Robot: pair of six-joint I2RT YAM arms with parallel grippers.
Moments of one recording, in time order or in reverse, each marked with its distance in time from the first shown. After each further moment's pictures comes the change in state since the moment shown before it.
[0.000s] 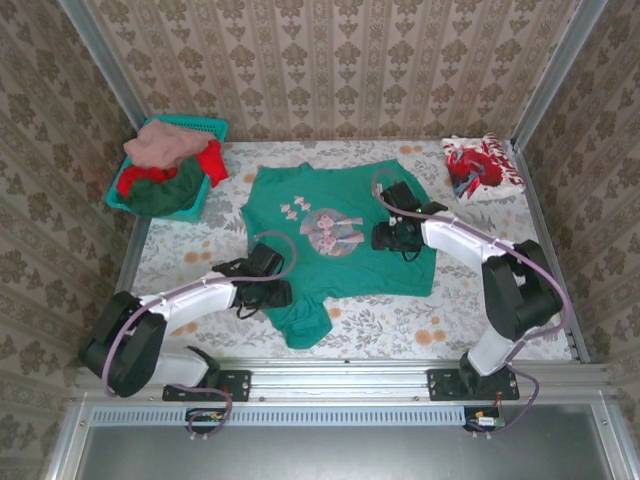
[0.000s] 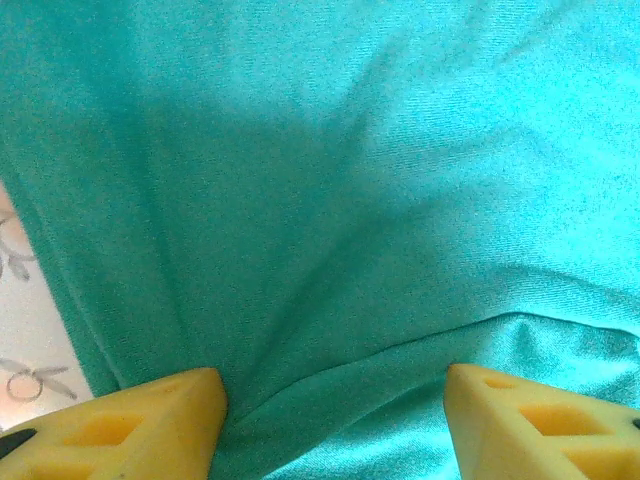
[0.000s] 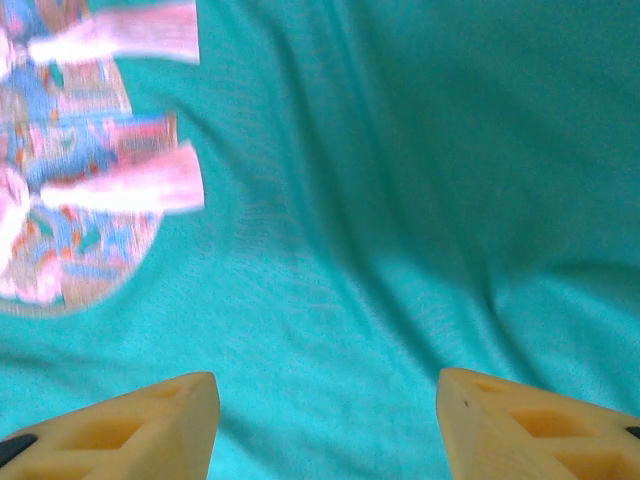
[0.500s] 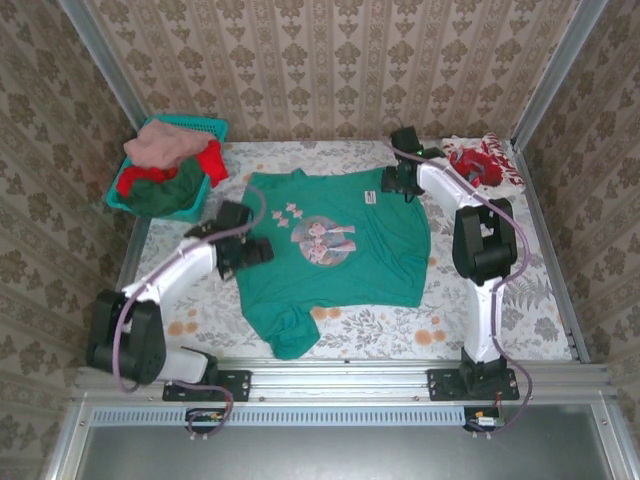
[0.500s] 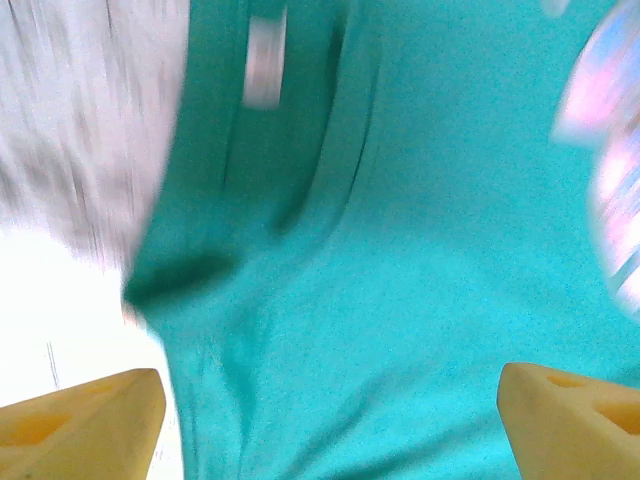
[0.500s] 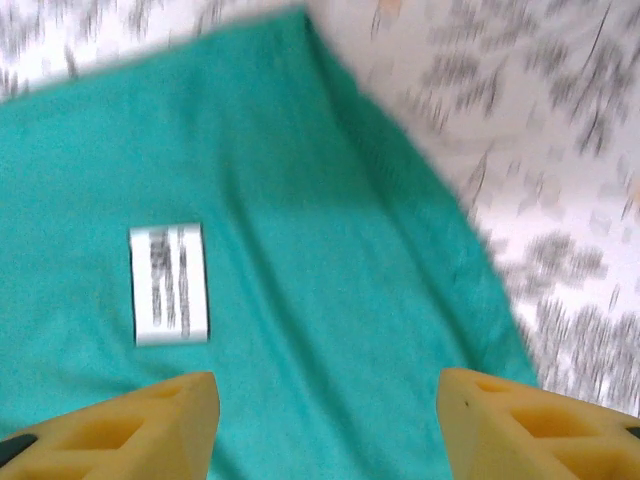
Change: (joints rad) left arm 0.315 0.097 0.375 -0.195 -0.014 0.148; right arm -0.187 0.476 0.702 -0.131 0.093 -0.129
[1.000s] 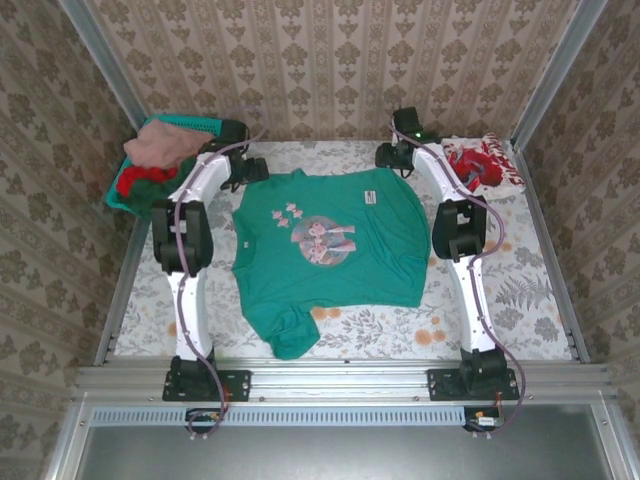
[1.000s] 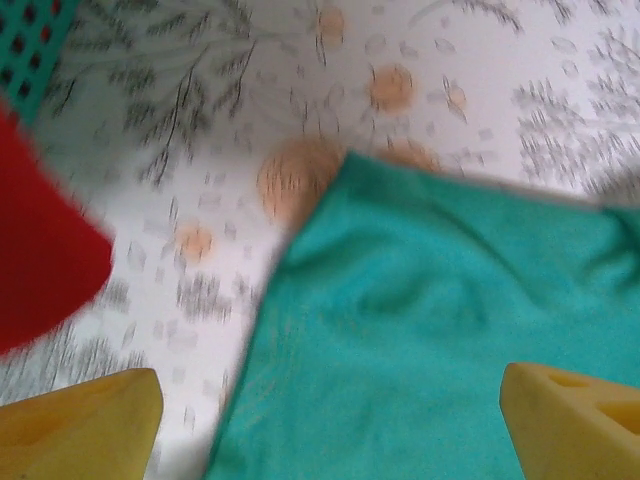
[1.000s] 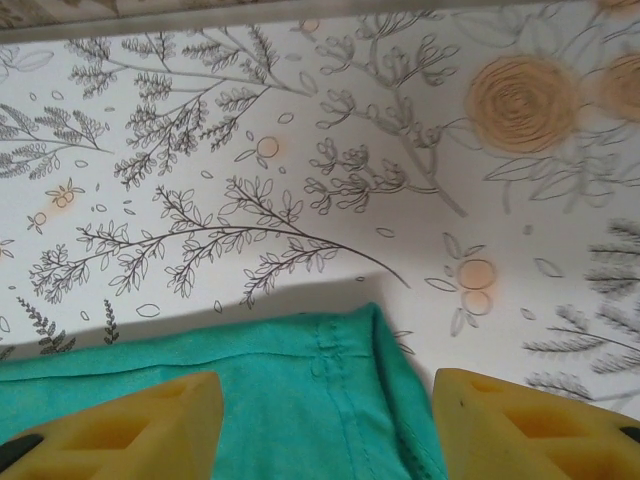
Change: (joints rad) left arm 0.168 0.869 1.046 -0.077 -0.031 0.208; right arm -0.061 0.467 0.672 -0.097 -0.169 -0.088
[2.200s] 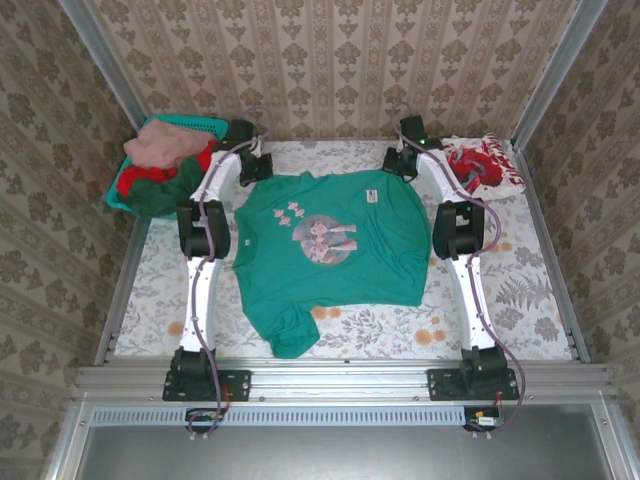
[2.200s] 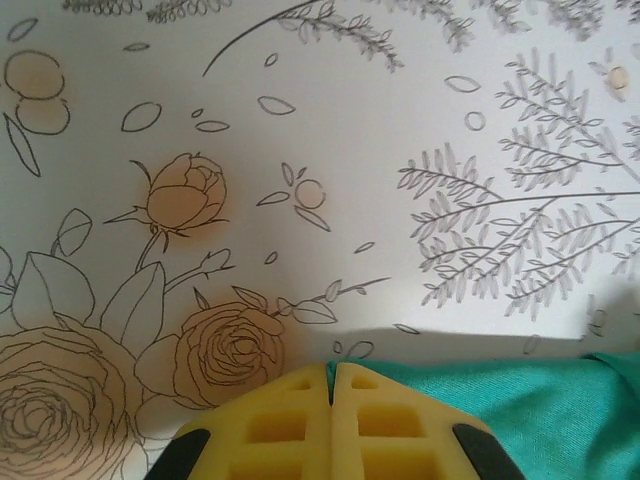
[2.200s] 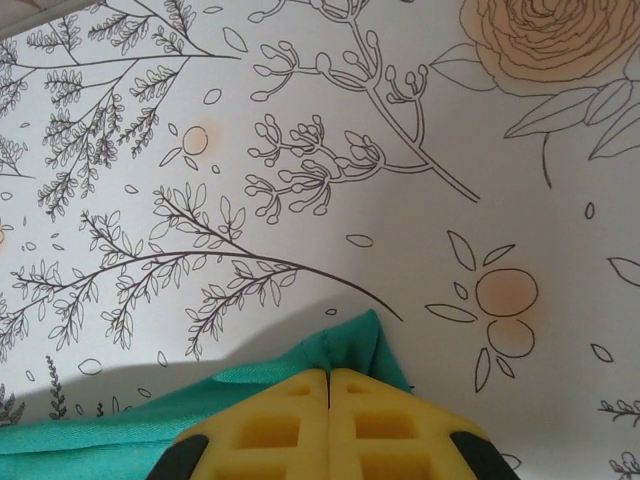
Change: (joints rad) left arm 0.015 0.378 0.481 -0.100 0.289 0.041; right arm -0.048 0.119 0.079 0.019 -0.125 0.144
